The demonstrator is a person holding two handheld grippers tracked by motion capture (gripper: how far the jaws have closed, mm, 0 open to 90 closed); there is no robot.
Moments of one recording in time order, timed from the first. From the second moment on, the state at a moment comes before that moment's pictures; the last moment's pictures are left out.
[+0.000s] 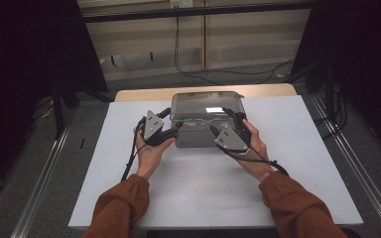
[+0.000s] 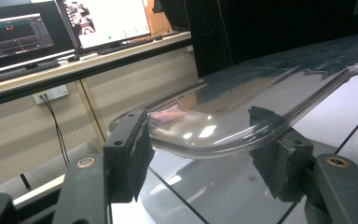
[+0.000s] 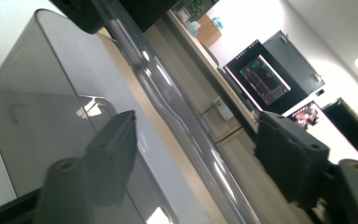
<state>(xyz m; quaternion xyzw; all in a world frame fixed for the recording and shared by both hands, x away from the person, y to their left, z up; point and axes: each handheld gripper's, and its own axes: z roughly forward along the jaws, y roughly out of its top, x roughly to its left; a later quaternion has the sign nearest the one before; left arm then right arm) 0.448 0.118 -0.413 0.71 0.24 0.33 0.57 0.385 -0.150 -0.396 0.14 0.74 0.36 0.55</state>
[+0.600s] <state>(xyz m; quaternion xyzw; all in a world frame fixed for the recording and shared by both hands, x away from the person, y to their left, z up) 0.449 0.116 -0.414 0.71 0.25 0.32 0.58 0.389 -0.187 -0.390 0.26 0.74 0.42 0.45</state>
